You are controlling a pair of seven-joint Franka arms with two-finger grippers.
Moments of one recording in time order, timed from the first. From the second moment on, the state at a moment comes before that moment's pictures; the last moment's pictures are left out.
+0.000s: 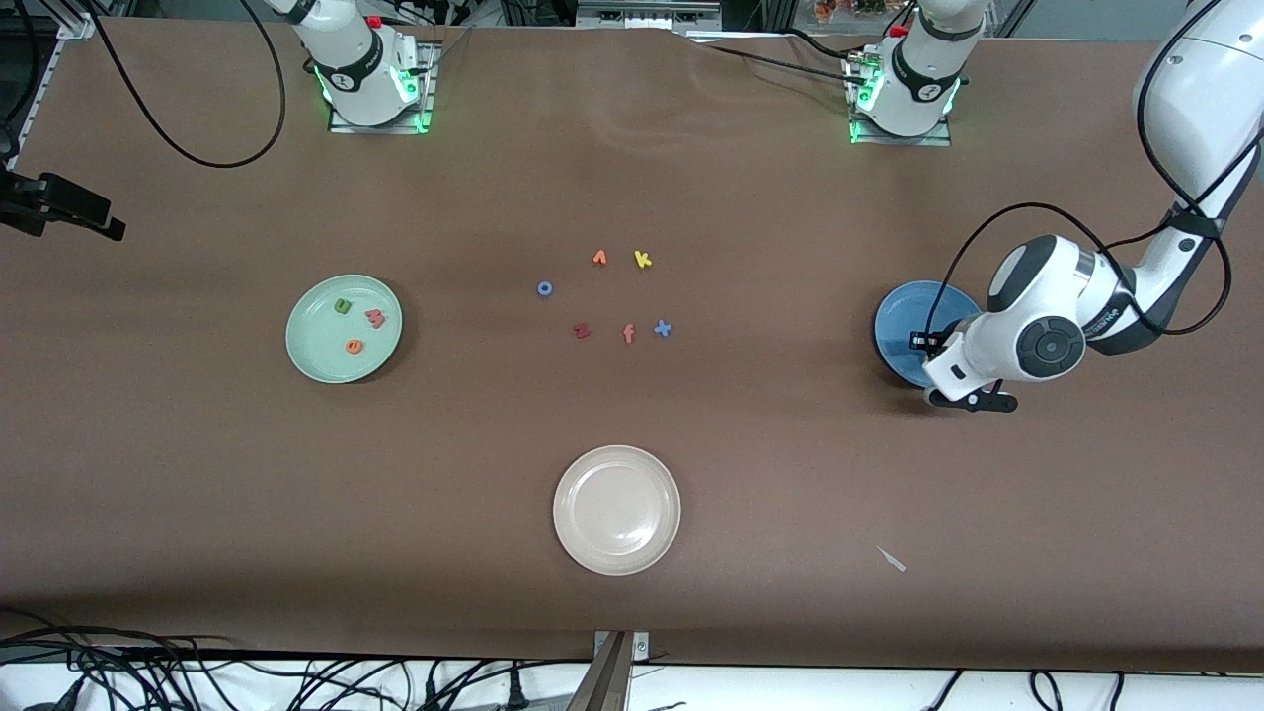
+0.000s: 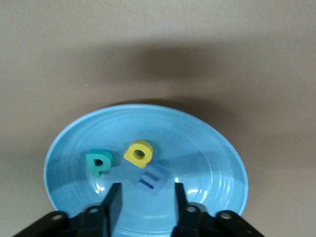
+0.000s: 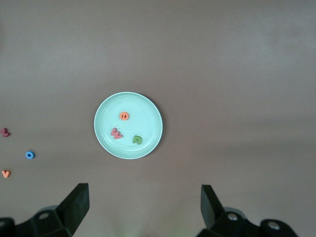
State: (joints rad) left arm 0.71 0.68 -0.85 -1.92 0.58 1.94 -0.38; right arm 0.01 -0.01 -0.17 -1.65 0.04 1.58 -0.09
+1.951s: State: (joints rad) left arm 0.03 0.44 -0.12 -1.33 -0.01 1.58 0.01; right arm 0.01 -0.01 -0.17 -1.65 0.04 1.58 -0.09
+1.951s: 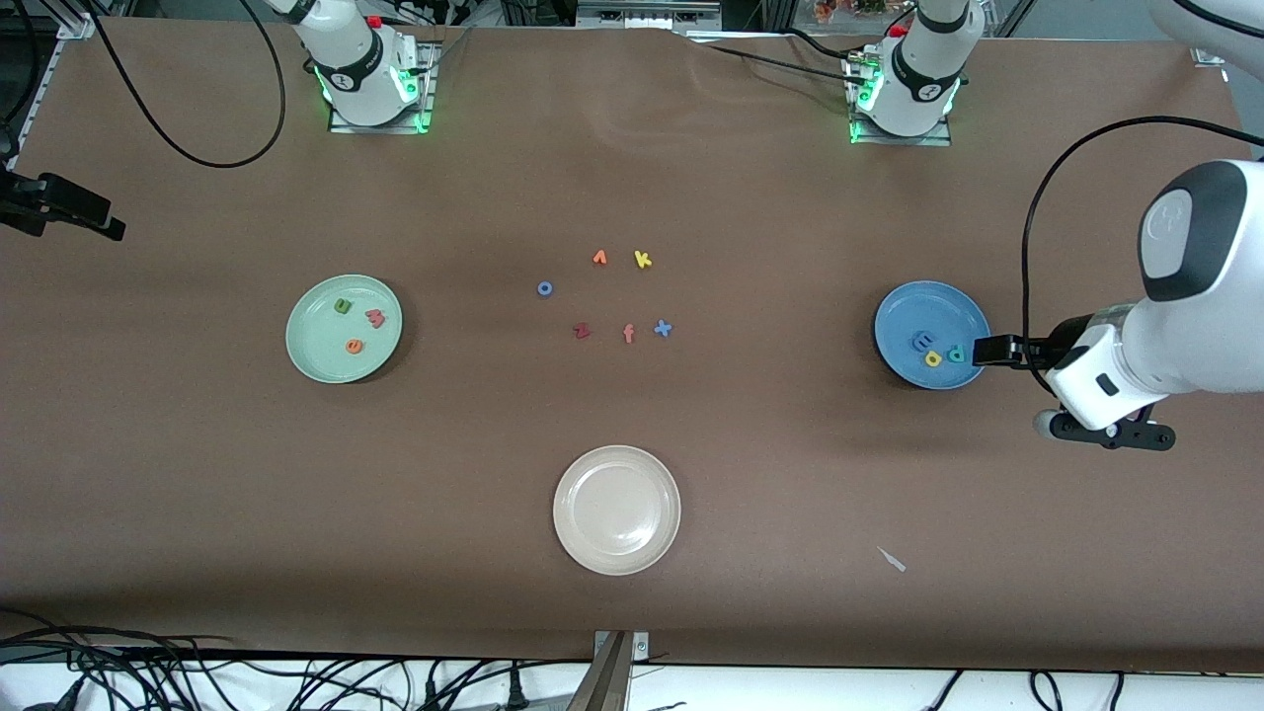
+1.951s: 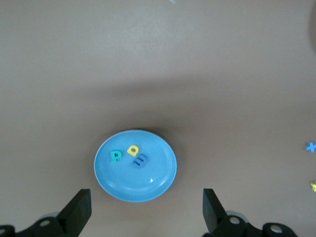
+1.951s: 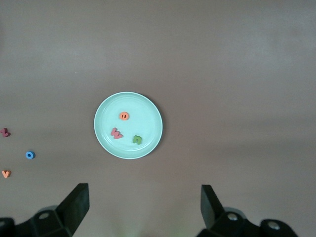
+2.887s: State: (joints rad) left arm 0.05 0.29 -0.10 -1.53 -0.06 1.76 0.06; right arm 0.01 -0.01 -0.17 -1.65 0.04 1.58 -0.09
